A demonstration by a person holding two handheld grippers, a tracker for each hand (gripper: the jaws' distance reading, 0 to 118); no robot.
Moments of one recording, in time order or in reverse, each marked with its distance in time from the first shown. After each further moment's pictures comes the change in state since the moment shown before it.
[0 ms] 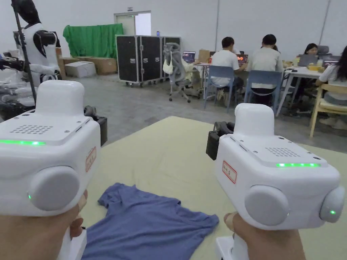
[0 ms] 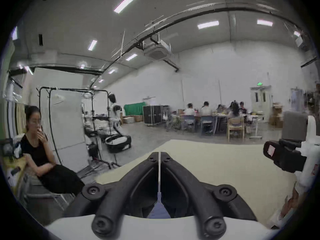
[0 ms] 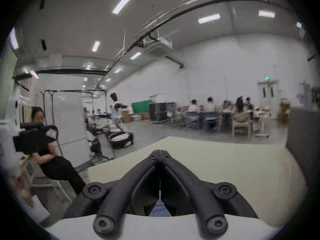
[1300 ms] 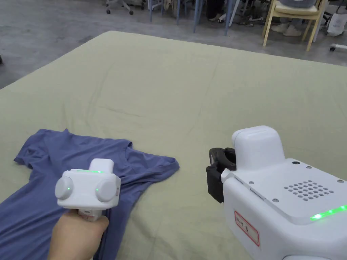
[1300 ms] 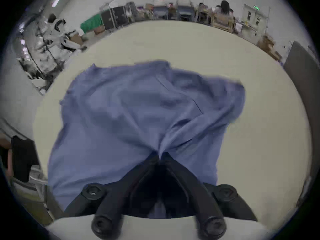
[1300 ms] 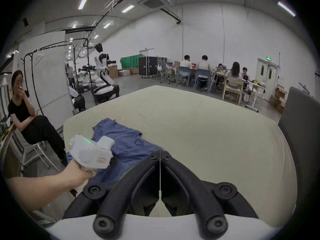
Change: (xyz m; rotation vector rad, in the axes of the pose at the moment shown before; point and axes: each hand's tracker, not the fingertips) left arm 0.137 -0.340 -0.328 -0.908 -0.220 -0.138; right arm 0.105 -0.144 -0.063 -0.410 -0.159 0.092
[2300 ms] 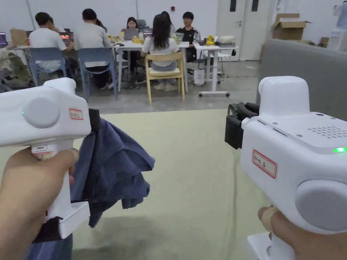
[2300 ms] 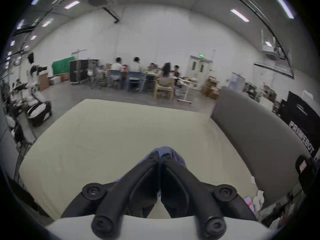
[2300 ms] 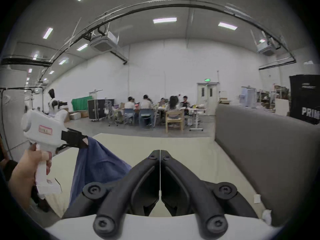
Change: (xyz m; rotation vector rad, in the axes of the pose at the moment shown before) left arm 0.246 0.098 0.381 0.491 -0.554 -0.161; right arm 0.164 0.035 0.309 0.381 -0.550 -0.178
